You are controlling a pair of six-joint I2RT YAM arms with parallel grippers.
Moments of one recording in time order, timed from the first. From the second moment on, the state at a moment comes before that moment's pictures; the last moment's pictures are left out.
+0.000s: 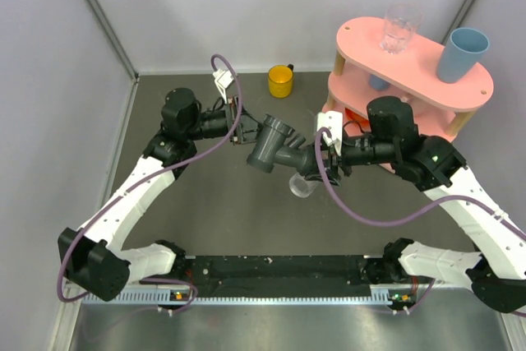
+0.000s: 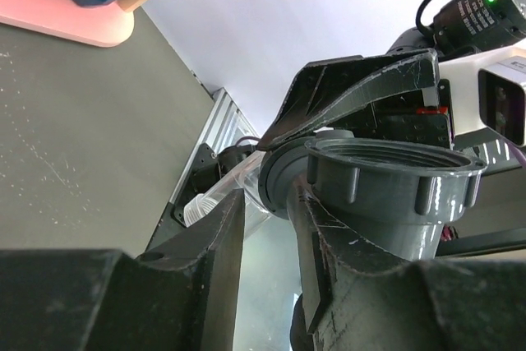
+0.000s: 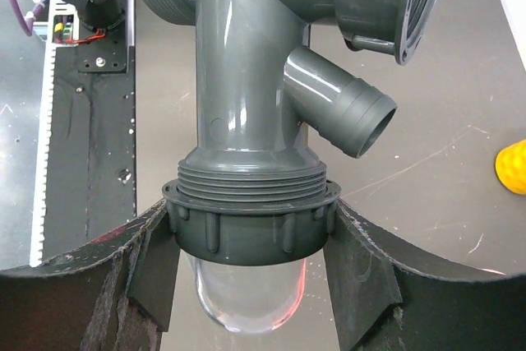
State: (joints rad) left arm -0.44 1.19 1.09 0.08 0.96 -0.99; right arm 0.70 1.06 1.37 -0.82 -0.61 -0.49
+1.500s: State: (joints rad) left arm -0.50 1.25 1.27 0.06 1.11 -0.99; right arm 0.70 1.10 1.37 -0.86 -0.41 -0.50
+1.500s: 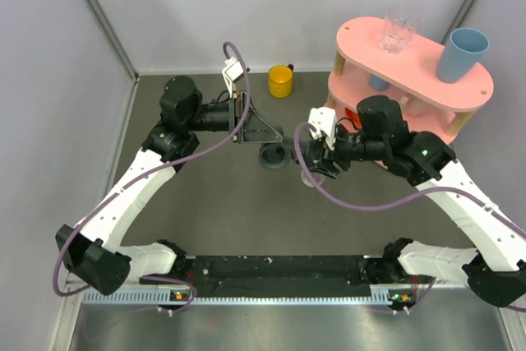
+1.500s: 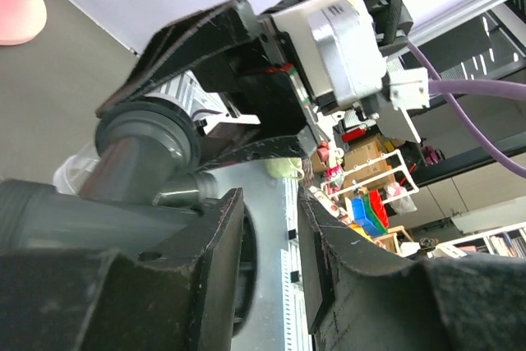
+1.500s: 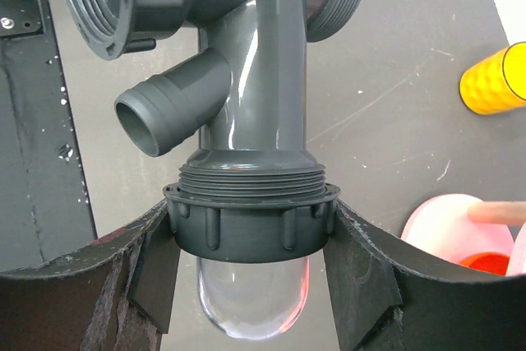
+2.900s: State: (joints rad) left arm -0.52 1.13 1.18 -0.15 0.94 -0.97; right arm 0.66 1.05 1.31 -0.70 -0.30 -0.60
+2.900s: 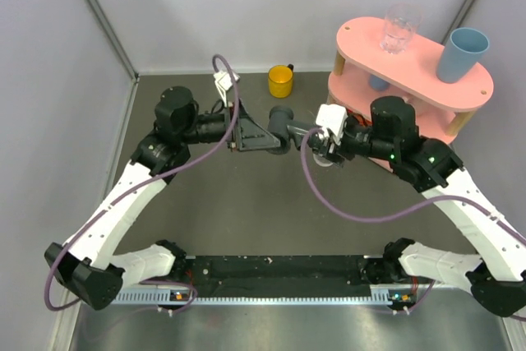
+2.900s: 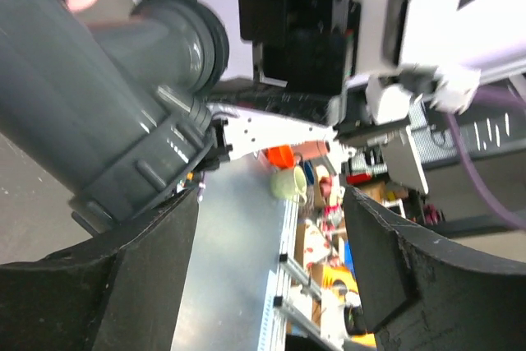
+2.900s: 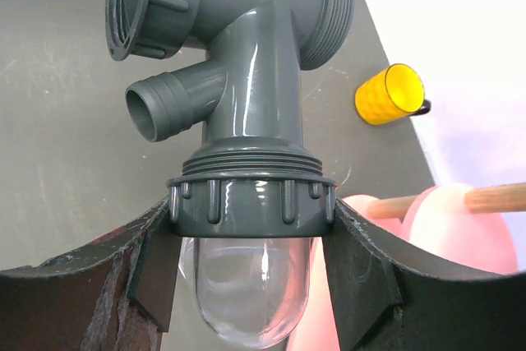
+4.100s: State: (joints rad) left arm -0.43 1.26 1.23 -0.15 0.92 -1.18; right arm 0.71 0.98 1.27 -0.61 -0.33 -0.72
